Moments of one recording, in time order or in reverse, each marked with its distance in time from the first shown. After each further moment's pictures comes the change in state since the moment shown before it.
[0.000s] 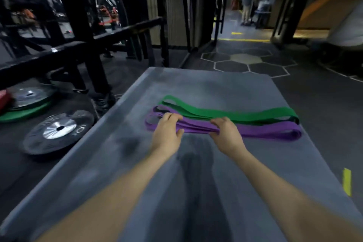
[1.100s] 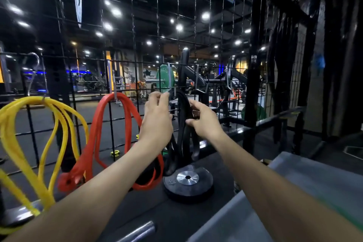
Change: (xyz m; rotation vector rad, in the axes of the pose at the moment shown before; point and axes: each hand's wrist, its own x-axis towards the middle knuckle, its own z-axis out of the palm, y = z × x) left_hand -0.154 -0.033 -0.449 0.468 0.812 -0.260; right_hand -0.071 -0.500 0.005 0.632 -0.222 -0.786
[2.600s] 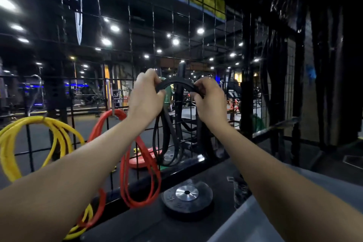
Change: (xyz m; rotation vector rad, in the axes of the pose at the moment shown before) left_hand 0.061 0.031 -0.058 -0.108 0.187 0.023; right_hand 0.021 -0.055 -0.047 -0.108 0.436 -0.311
